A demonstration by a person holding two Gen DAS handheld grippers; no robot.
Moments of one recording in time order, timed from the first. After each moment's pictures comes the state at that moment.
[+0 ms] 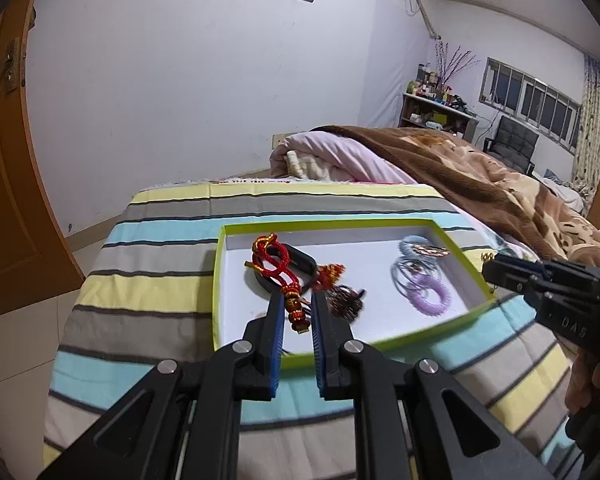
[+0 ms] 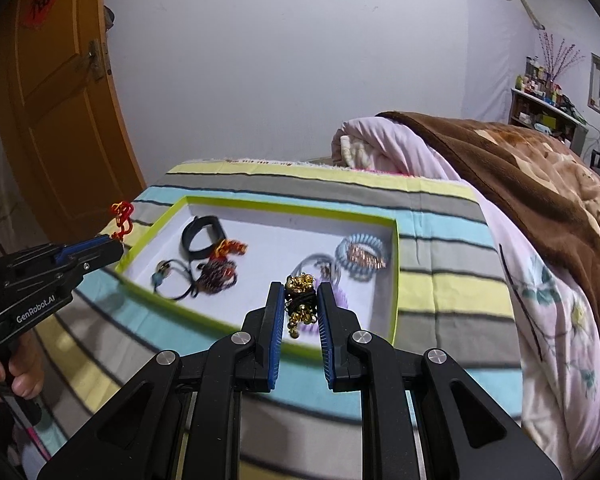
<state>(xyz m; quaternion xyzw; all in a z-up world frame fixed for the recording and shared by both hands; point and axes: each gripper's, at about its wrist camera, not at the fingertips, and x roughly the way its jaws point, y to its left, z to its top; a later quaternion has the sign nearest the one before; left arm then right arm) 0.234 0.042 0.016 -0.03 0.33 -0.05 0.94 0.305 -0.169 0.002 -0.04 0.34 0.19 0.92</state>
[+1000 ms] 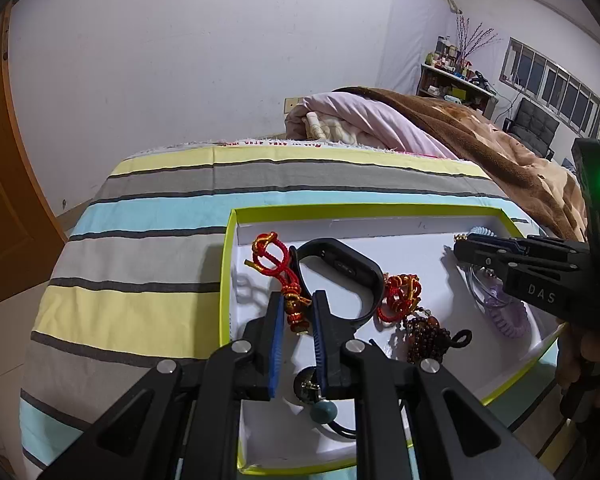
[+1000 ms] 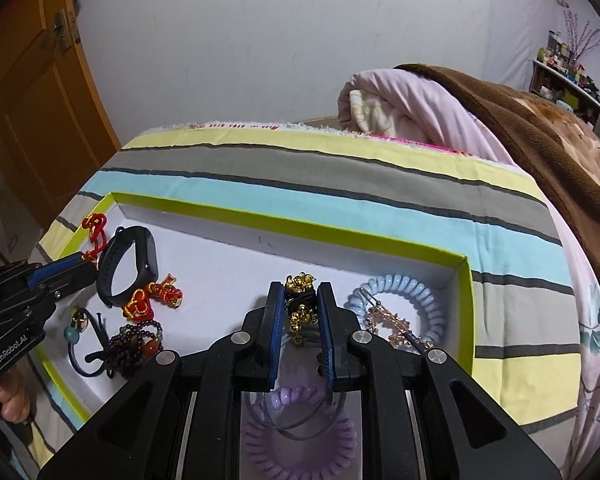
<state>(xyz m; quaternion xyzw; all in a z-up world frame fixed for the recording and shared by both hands) 0.312 0.061 -0.033 -0.04 0.39 -0.04 0.92 0.425 -0.129 -0.055 -0.05 0.42 0.20 0.89</state>
